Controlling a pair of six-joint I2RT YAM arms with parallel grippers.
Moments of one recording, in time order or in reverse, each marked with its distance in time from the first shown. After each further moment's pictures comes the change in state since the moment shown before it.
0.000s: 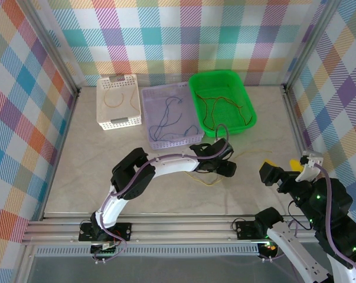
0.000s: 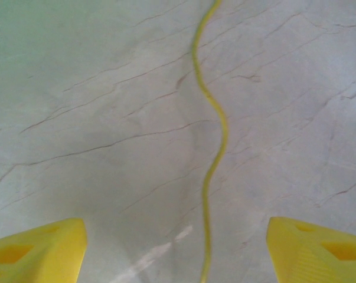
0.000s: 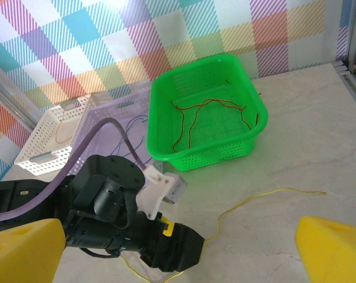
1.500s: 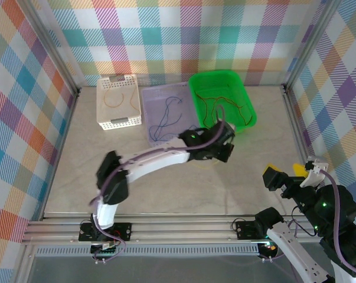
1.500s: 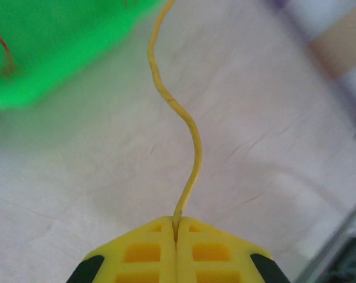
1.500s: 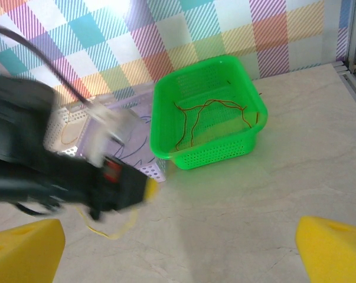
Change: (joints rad) left arm 0.015 -0.269 0.177 -0.243 -0.106 0.091; right arm 0.000 -0.032 0.029 -0.046 -0.010 0.011
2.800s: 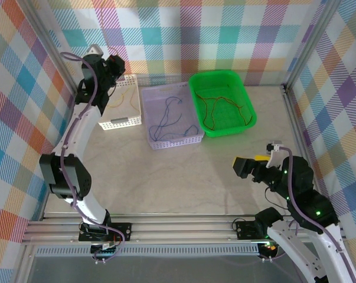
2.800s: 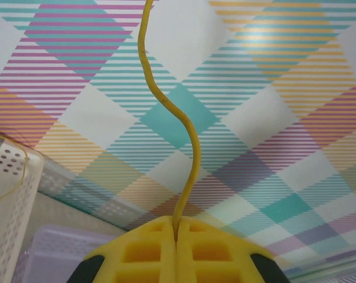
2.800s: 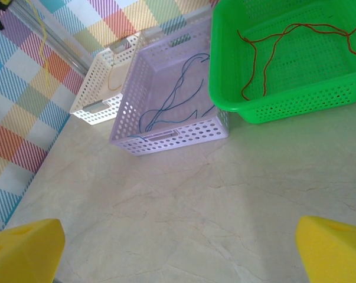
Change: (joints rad) left arm 0.968 -0.182 -0.165 0.612 0.184 -0.297; right arm 0.000 0.140 -0.294 0.304 -0.288 0.093
